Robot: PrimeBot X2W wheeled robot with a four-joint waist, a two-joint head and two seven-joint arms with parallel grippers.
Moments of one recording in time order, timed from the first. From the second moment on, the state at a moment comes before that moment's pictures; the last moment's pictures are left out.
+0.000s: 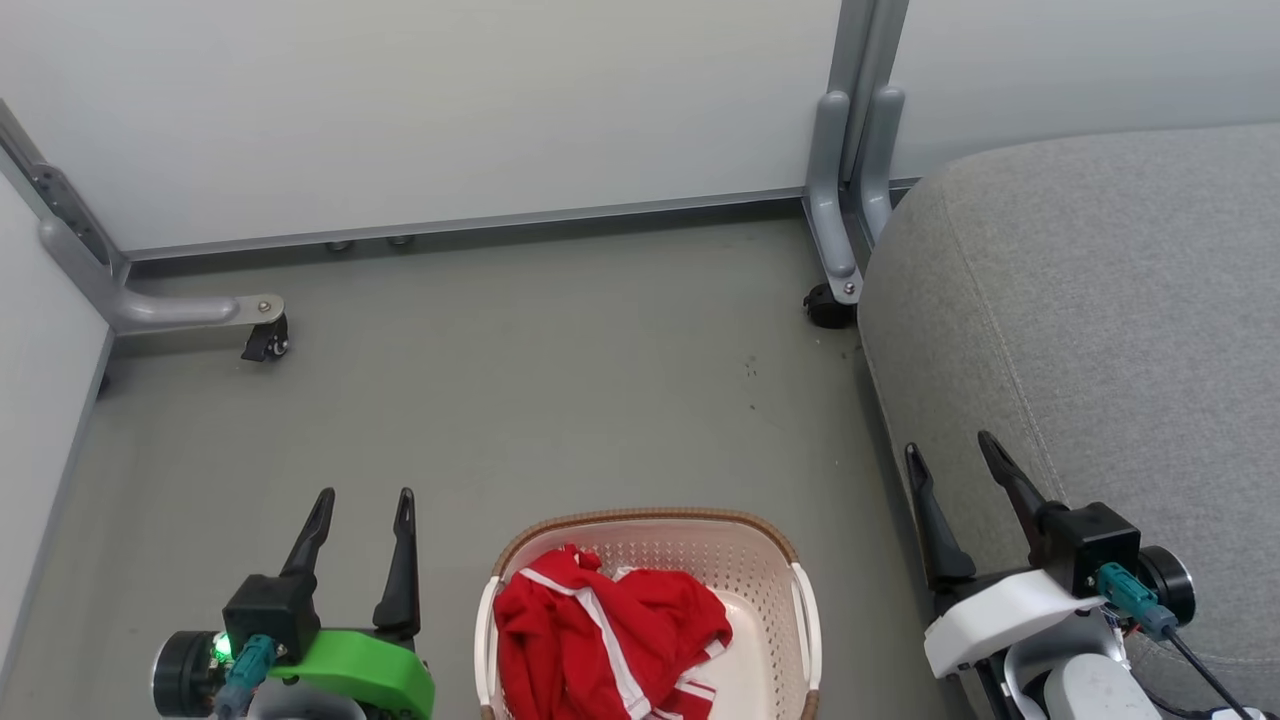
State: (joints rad) left arm -0.06 0.05 -0.05 0.32 -0.13 -0.13 -0.26; right arm -0.05 -0.05 0.07 0.21 0.09 0.13 -0.22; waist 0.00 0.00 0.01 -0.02
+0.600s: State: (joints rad) left arm -0.35 0.05 -0.40 0.63 -0.10 -0.08 -0.26; right arm -0.23 -0.05 0.12 0.11 0.08 0.13 -0.23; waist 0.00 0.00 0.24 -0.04
